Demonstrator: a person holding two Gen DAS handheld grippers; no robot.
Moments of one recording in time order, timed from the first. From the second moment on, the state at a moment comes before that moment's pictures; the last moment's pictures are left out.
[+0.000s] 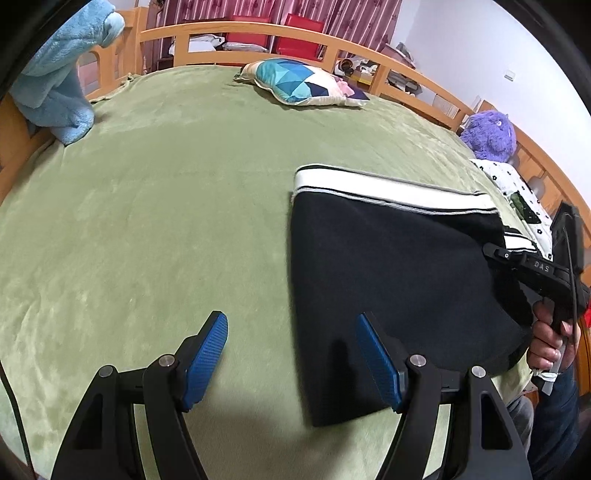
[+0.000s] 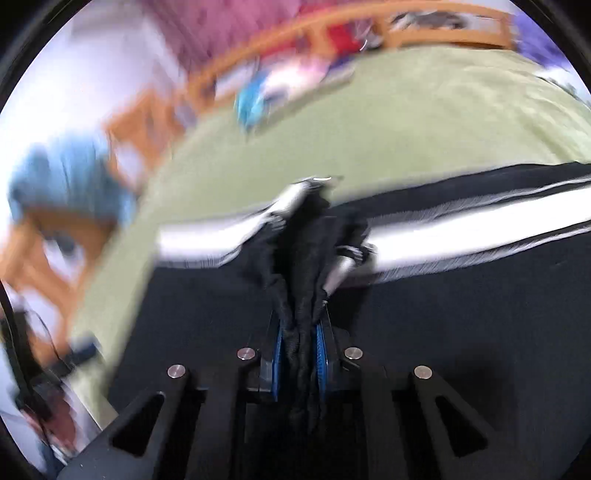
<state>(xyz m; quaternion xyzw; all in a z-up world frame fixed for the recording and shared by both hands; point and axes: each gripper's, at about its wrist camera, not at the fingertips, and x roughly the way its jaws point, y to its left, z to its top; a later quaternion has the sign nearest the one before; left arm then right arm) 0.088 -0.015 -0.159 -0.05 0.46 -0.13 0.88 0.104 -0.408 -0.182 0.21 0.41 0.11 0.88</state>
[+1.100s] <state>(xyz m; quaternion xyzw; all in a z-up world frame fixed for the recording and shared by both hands) 0.198 -0.075 -0.215 -0.08 0.54 -0.20 0.81 0.003 -0.714 -0.236 0.37 0.34 -0.16 0.85</state>
